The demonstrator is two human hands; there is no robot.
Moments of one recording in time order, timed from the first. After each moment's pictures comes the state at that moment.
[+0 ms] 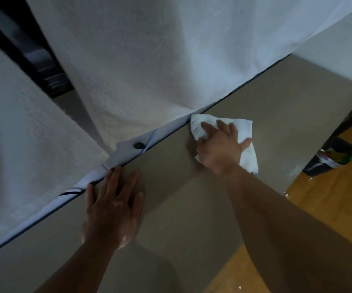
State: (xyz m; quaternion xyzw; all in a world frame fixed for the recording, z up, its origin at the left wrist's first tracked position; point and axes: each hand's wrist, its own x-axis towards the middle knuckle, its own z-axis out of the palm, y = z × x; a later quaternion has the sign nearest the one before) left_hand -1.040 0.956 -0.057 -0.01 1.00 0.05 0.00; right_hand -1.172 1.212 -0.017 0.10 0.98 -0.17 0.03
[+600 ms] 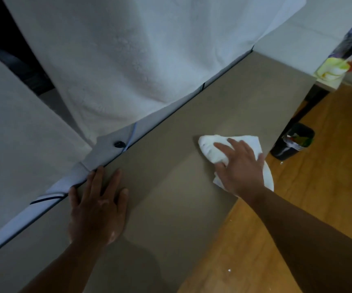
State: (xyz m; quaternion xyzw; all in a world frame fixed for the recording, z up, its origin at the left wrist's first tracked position) left_hand -1.040 0.954 -0.057 0.01 1.00 0.04 0.00; right_hand -1.068 1.296 -0.024 0.12 0.98 -0.15 0.04
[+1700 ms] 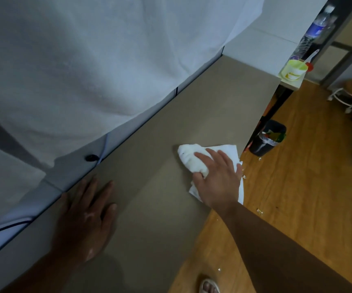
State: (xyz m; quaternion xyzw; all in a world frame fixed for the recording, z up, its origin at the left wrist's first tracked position) left_hand -1.059 0.961 -0.068 0.15 0.98 0.06 -0.06; right_hand -1.049 1.287 -0.041 0.17 0.96 -0.20 -0.10
